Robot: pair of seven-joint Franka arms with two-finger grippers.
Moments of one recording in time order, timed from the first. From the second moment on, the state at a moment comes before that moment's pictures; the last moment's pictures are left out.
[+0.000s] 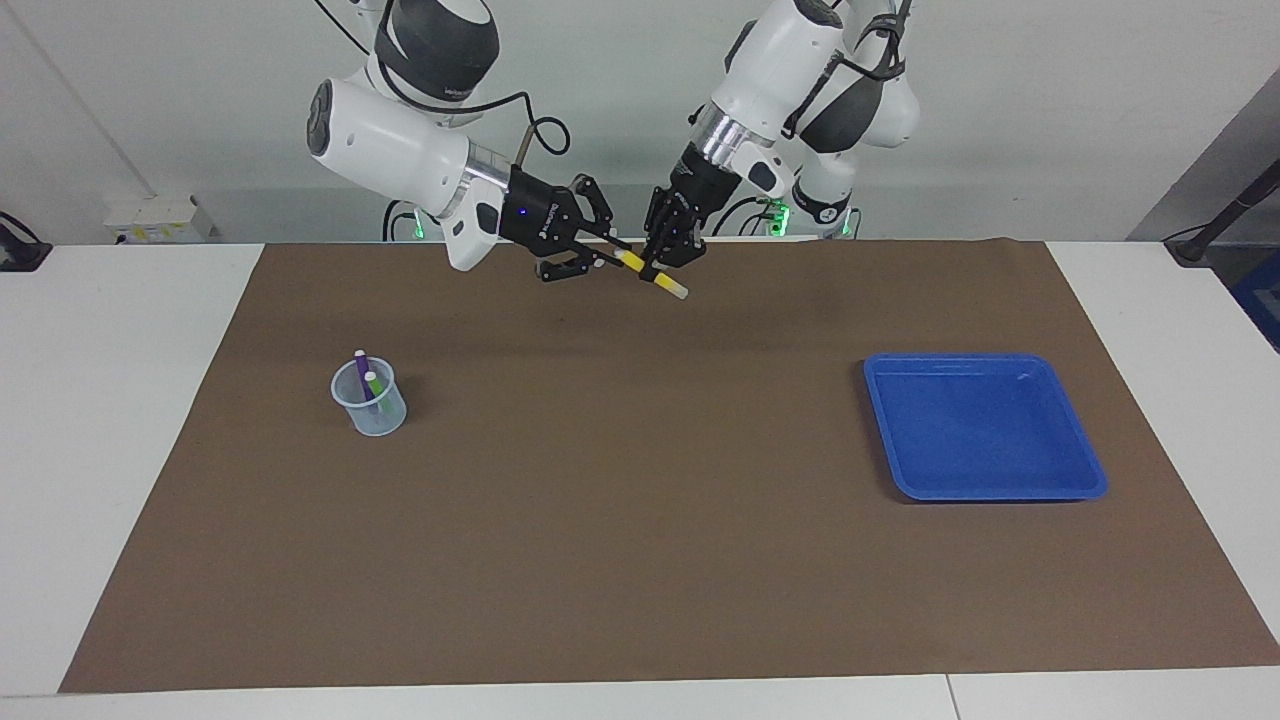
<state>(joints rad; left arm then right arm) -0.67 -0.11 -0.03 -1.99 -0.38 2.37 -2.18 0.35 -0.01 -0.05 -1.84 0.93 1.89 -0.67</state>
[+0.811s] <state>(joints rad) -0.63 -0.11 -0.01 -1.98 -0.32 2.22 -1.95 0.33 -0.01 -0.06 -1.85 0.66 1.88 -0.63</state>
